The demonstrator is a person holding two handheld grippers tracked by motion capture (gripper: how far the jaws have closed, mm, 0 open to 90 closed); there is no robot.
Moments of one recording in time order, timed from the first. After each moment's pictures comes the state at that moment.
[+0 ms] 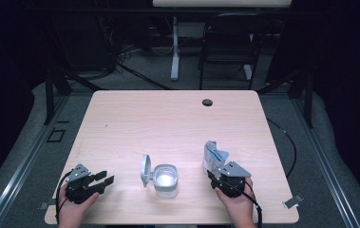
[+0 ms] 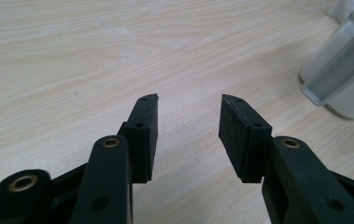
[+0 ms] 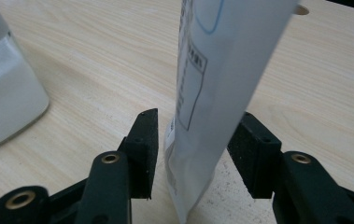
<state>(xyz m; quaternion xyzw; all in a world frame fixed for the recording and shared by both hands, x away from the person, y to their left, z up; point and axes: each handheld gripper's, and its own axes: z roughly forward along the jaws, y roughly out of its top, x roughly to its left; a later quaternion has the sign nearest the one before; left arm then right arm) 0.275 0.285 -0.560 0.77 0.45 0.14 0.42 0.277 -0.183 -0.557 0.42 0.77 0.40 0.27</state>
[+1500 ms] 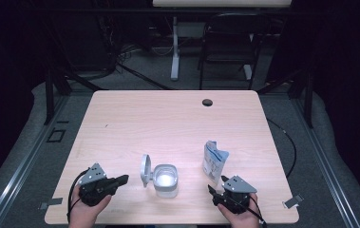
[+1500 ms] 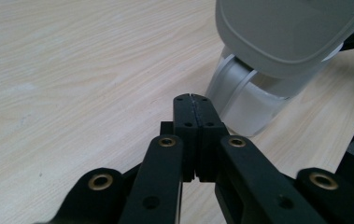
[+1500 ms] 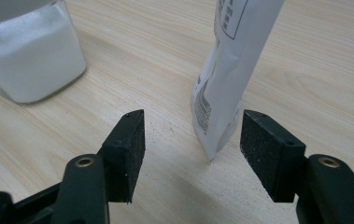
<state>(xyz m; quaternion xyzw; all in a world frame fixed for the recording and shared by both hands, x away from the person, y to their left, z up) 0.261 0.233 -0.524 0.80 0.36 0.11 0.46 0.238 -0.191 -0.565 0.42 0.77 0.40 0.26</state>
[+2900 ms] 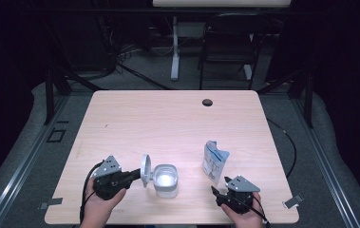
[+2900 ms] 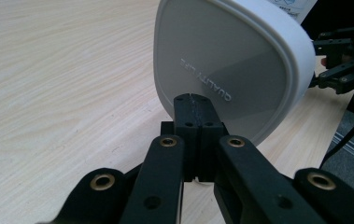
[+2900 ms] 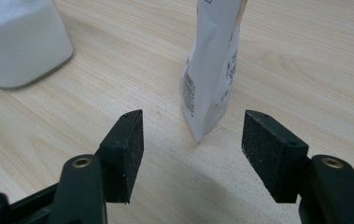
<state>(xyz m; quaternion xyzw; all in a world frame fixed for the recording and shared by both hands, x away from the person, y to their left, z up) 0.267 0.188 -0.496 0.80 0.34 0.10 0.48 0.241 -0.202 -0.573 0.43 0.77 0.39 0.24</state>
